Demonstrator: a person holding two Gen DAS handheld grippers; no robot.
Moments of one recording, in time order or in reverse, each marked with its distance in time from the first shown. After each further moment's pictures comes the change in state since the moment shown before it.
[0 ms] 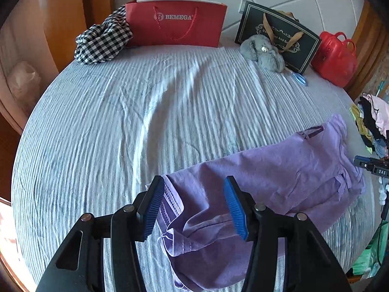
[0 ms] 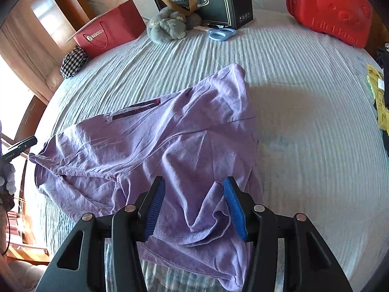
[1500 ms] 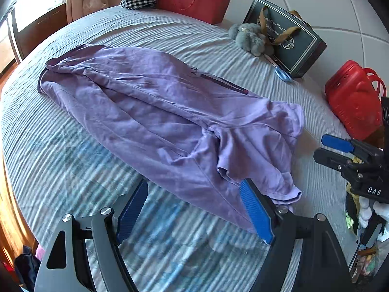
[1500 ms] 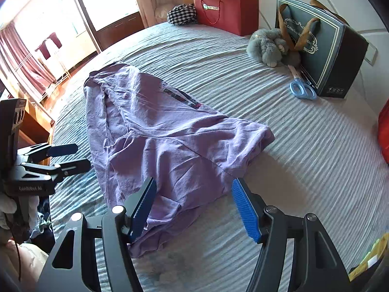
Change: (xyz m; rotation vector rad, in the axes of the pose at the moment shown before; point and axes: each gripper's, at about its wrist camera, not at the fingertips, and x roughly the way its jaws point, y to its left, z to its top) left arm 0.009 -0.343 -0.059 -0.608 -0.048 0.189; right arm -0.026 -0.037 0.049 -0.808 0.071 0.306
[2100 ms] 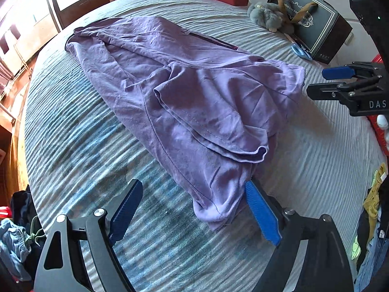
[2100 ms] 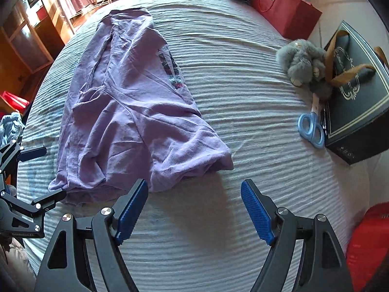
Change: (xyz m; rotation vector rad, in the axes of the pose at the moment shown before) left arm 0.026 -0.099 -0.055 -0.200 0.044 0.254; right arm 0.035 -0.054 0.040 -0.475 0.207 0.015
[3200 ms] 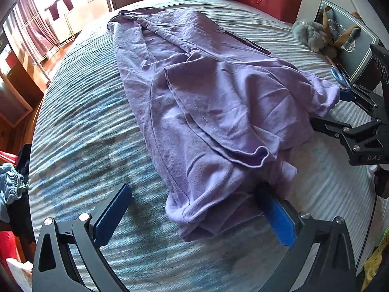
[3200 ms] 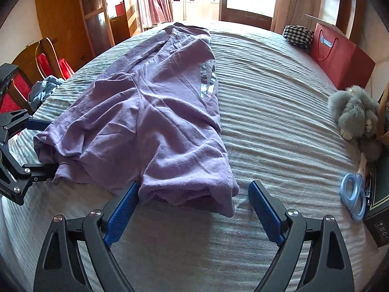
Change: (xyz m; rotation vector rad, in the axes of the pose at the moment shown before) left arm 0.021 -0.032 -0.010 -0.261 -0.076 0.173; right arm 0.055 -0.020 -0.019 -0.317 -0.310 0.232
